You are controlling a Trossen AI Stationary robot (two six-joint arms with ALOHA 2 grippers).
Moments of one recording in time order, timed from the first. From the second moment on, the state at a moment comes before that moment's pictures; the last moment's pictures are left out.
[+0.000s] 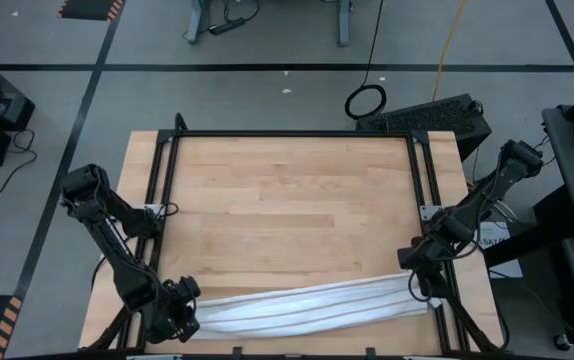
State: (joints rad) left arm -1.05 1.47 0.86 -0.54 -0.14 -1.77; right arm 0.75 0.89 0.52 -0.81 -0.36 0.96
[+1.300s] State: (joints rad) left arm -1.01 1.47 0.86 -0.65 -0.16 -1.77; right arm 0.75 0.99 0.60 -0.95 -0.27 1.30
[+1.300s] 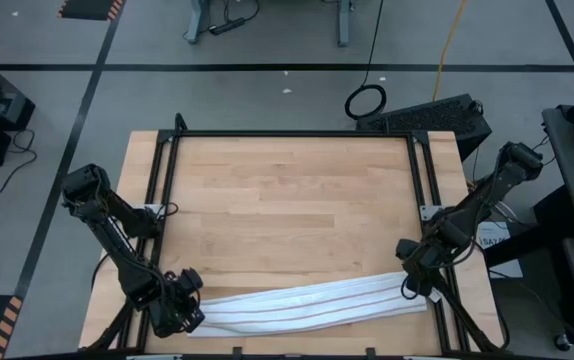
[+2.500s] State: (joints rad) left arm -1.01 1.47 0.86 -0.73 -0.04 -1.88; right arm 0.54 0.99 0.76 -0.83 0.00 1.11
